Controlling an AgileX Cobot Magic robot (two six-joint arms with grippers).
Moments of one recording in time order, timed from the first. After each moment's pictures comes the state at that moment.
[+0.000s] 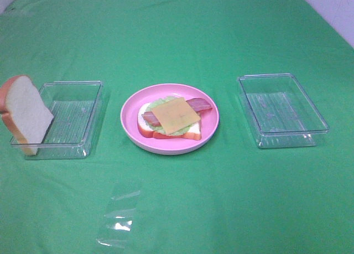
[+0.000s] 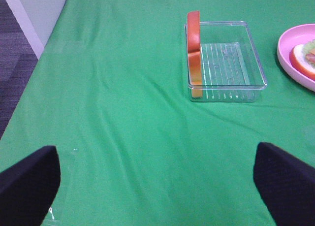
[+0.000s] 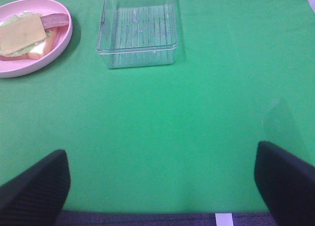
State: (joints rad) left arm 0.05 -0.01 -0.52 0.00 1.08 0.00; right arm 0.03 0.00 -0.45 -0.01 1.10 0.03
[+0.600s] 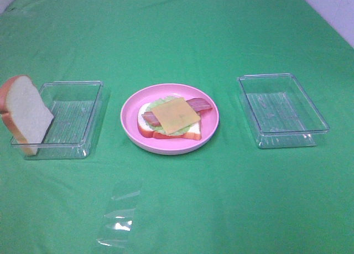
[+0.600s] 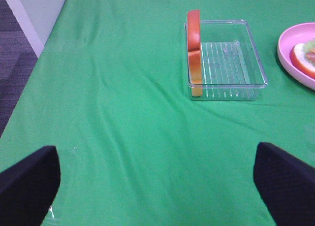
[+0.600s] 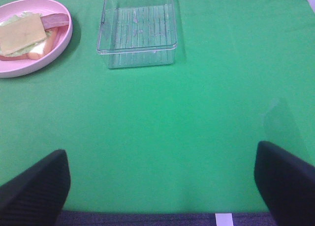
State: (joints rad) left arm 0.05 0.00 -0.52 0.00 1.08 0.00; right arm 0.03 0.00 -0.45 -0.01 1.10 0.03
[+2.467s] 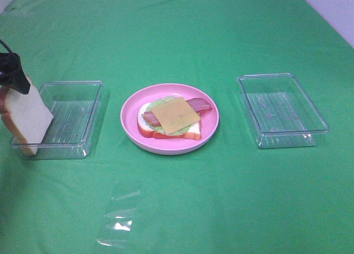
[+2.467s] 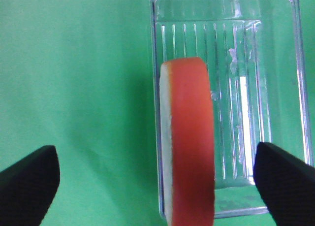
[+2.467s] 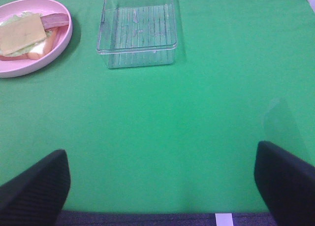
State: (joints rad) left arm 0.05 1.71 -1.10 -0.27 0.59 0.21; right arm 0.03 0.00 -0.45 -0.01 1.10 0.03
